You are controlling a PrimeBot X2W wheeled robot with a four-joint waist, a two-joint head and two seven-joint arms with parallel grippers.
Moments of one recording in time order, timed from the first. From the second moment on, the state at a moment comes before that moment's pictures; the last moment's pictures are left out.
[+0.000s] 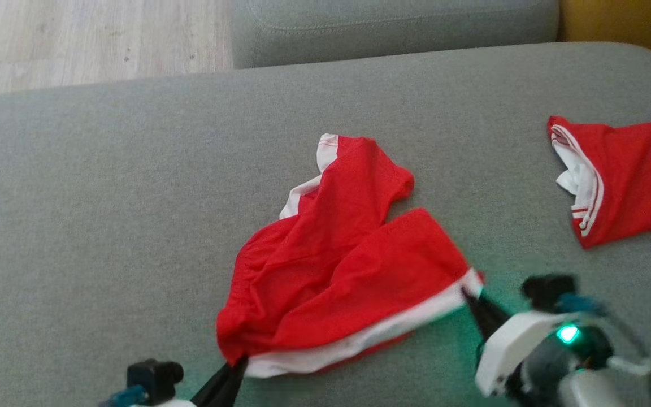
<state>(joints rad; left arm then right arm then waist) 0.12 0.27 -0.44 0.17 -0.59 -0.12 0.18 0.03 -0.06 0.18 0.17 0.24 0.12 0.36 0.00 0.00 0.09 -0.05</state>
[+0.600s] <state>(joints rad) -0.03 0.32 -0.20 -0.75 -1.26 0.11 0.43 -0.08 -0.04 -0.27 -0.64 0.97 0.12 0.65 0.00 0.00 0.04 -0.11</state>
